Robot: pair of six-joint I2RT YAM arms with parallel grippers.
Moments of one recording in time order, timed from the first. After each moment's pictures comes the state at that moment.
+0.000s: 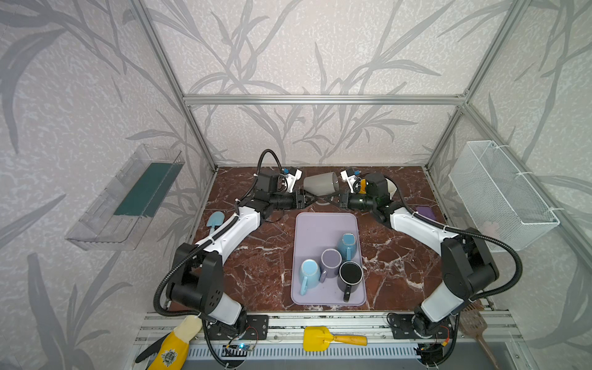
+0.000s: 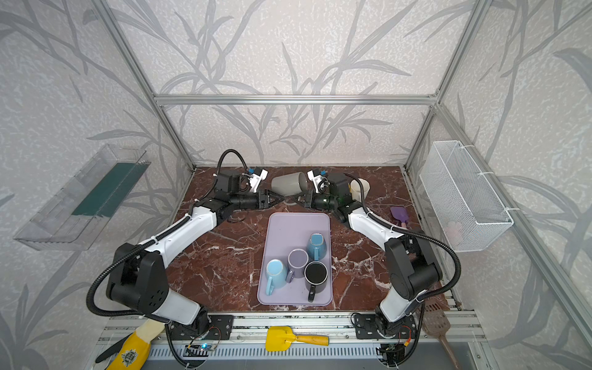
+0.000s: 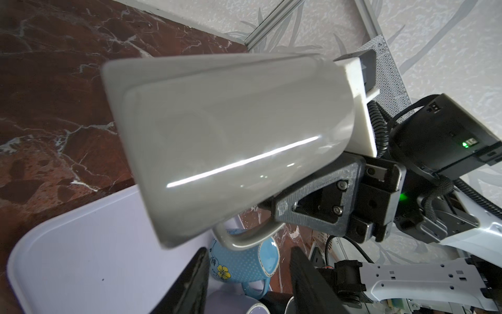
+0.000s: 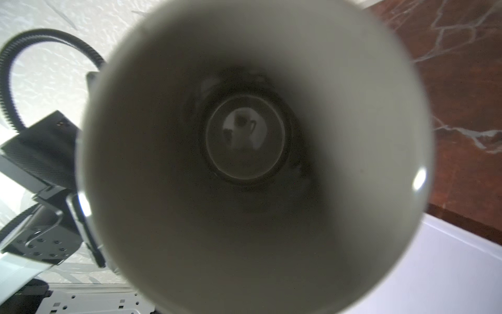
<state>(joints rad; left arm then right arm) -0.32 1.53 1.13 -0.16 0.76 -0.48 0.43 1.66 1.11 0.15 -0.74 0.73</state>
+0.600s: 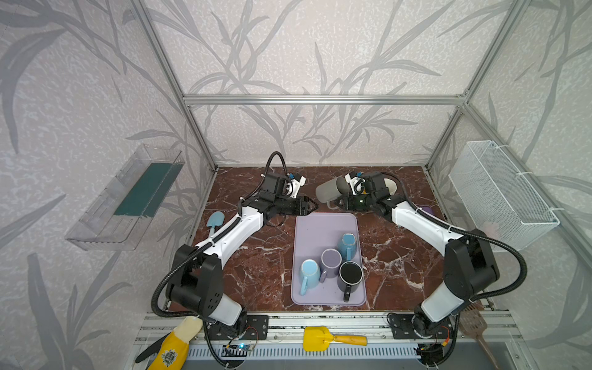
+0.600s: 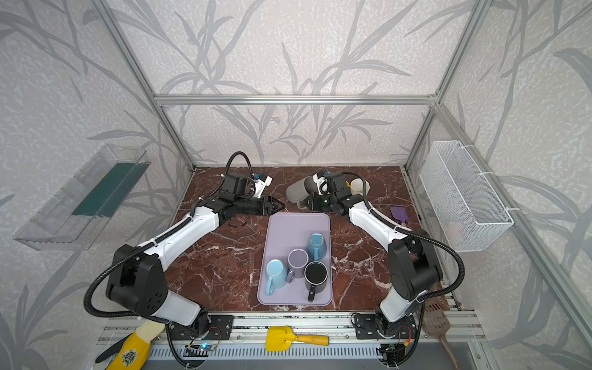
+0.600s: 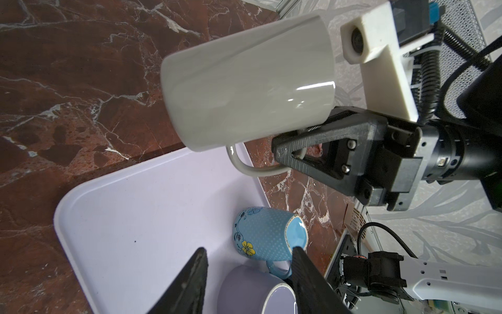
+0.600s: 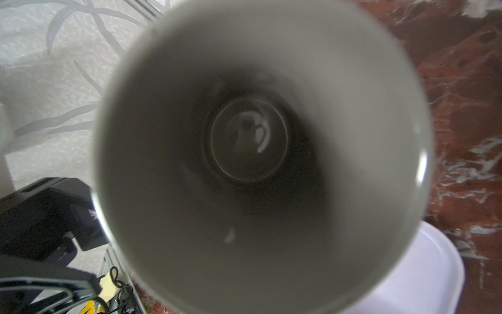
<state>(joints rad) -0.38 1.52 1.16 -0.35 0.63 -0.37 0.43 1.65 1.23 -0.27 -0.43 0.49</state>
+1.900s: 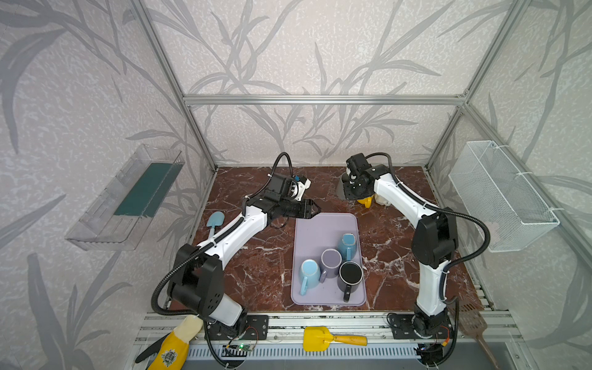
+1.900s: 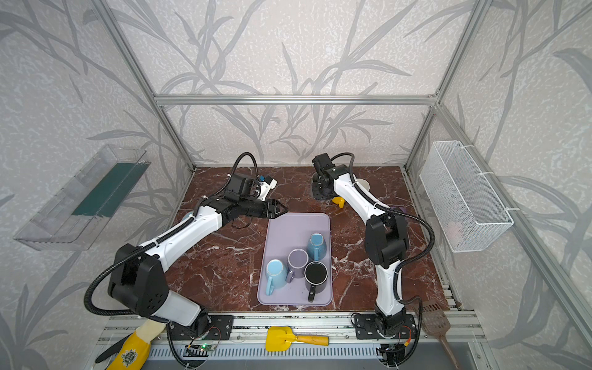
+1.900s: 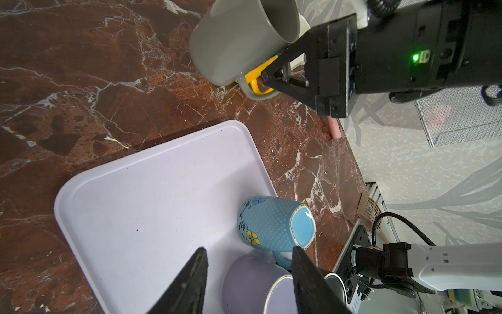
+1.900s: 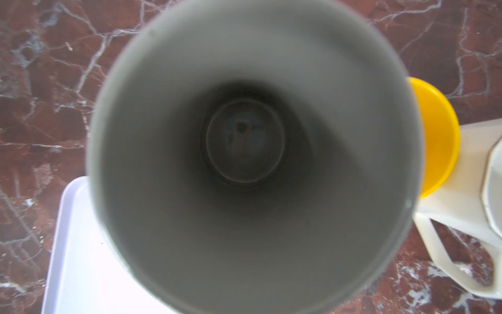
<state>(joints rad) -0.43 1.54 1.20 -0.43 0.56 -0.33 0.43 2.03 1.86 -0.93 0.08 0.26</state>
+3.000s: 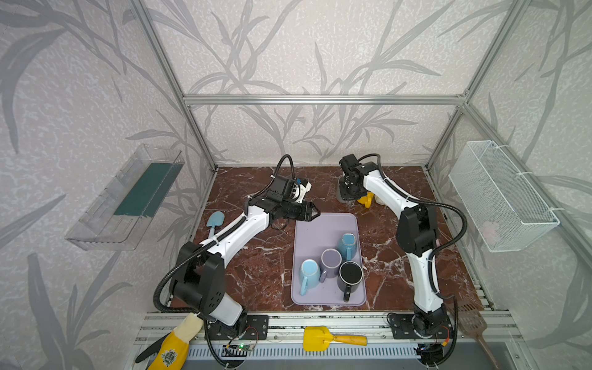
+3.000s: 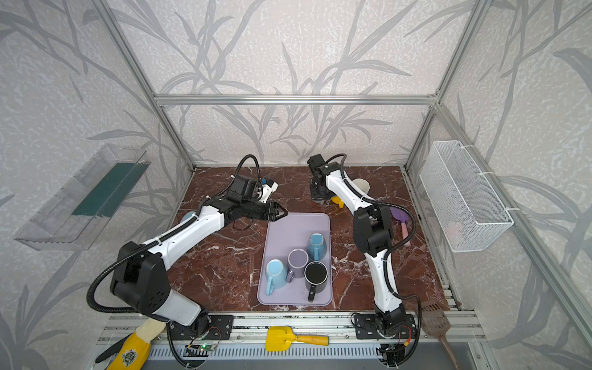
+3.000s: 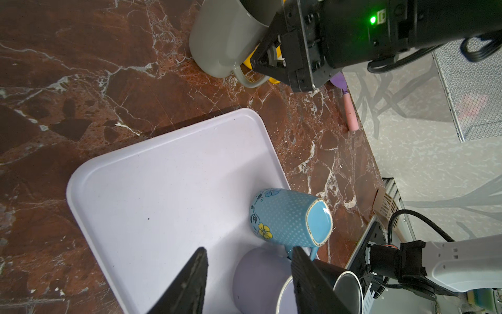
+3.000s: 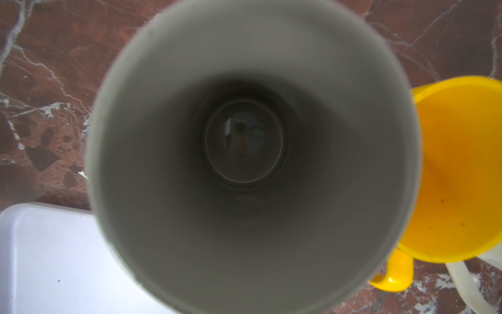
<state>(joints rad) -0.44 1.55 1.20 -0.47 0.51 -0.30 0.43 2.23 2.05 -1.04 0.11 0.27</state>
